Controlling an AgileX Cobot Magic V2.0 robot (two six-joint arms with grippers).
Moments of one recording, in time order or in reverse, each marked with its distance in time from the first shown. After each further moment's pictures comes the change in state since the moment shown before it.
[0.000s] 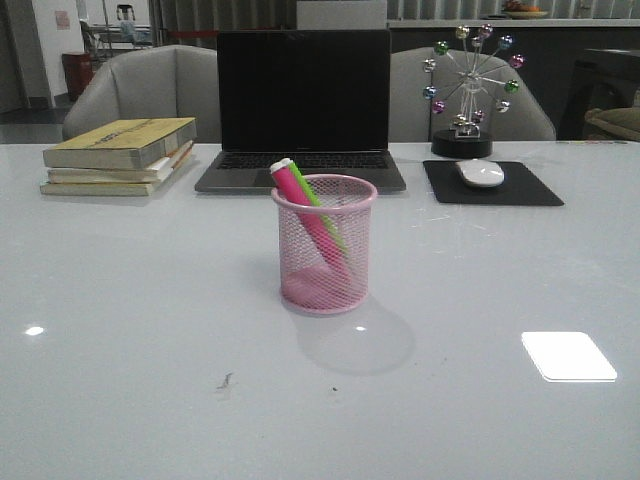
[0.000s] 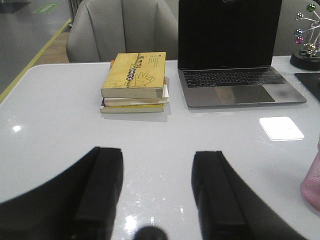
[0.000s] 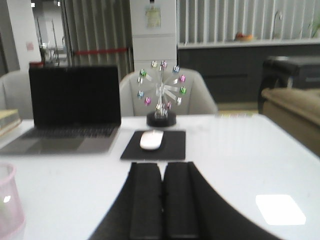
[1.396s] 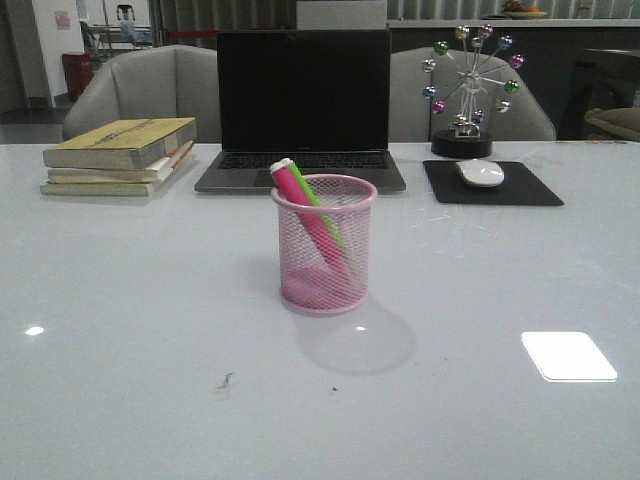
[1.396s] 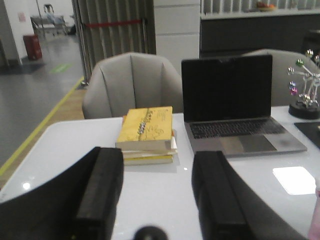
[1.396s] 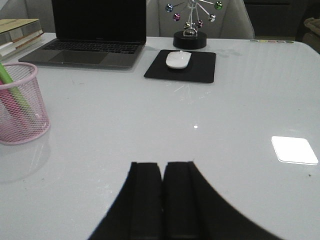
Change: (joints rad) left arm 0.039 -0.251 0.015 0.042 0.000 0.000; right arm 0.090 0.000 0.029 -0.043 0.207 0.006
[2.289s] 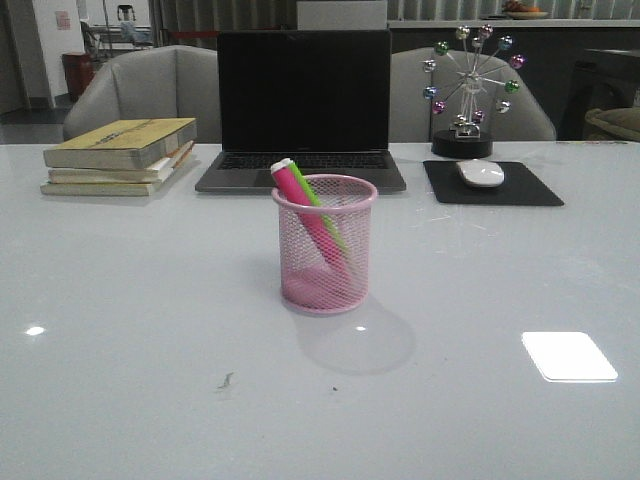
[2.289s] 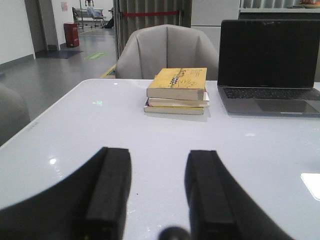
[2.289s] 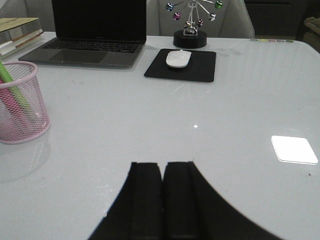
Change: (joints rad) left arm 0.111 -0.366 0.459 -0.040 -0.052 -0.003; right arm 0.000 0.000 0.000 -0.002 0.002 0.000
